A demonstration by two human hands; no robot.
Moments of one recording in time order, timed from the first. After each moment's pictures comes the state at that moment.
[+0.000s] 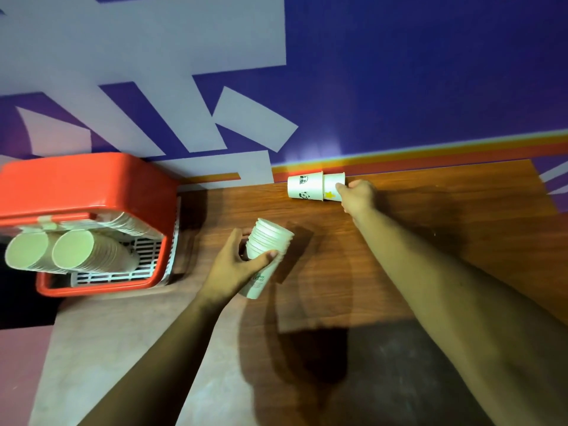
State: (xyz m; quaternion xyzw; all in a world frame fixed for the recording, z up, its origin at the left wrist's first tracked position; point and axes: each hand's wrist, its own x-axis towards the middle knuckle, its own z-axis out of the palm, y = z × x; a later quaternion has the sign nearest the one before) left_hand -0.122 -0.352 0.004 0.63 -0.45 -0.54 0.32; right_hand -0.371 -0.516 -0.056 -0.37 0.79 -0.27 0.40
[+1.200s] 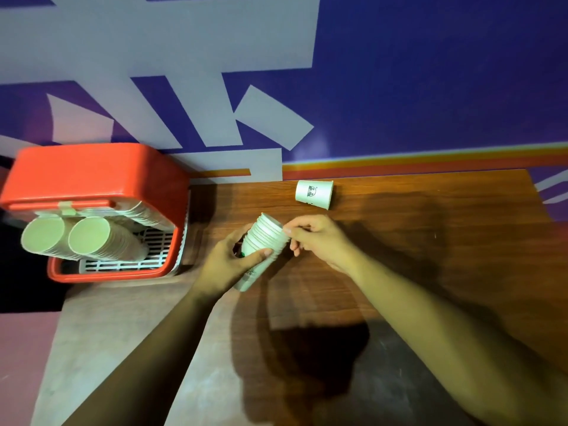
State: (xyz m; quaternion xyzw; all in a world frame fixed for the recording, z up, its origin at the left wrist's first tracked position) left_hand -0.088 -0.344 0.010 0.60 -0.50 -0.53 0.33; right_hand -0.296 -0.403 0.023 -0.52 0.52 -0.25 0.63
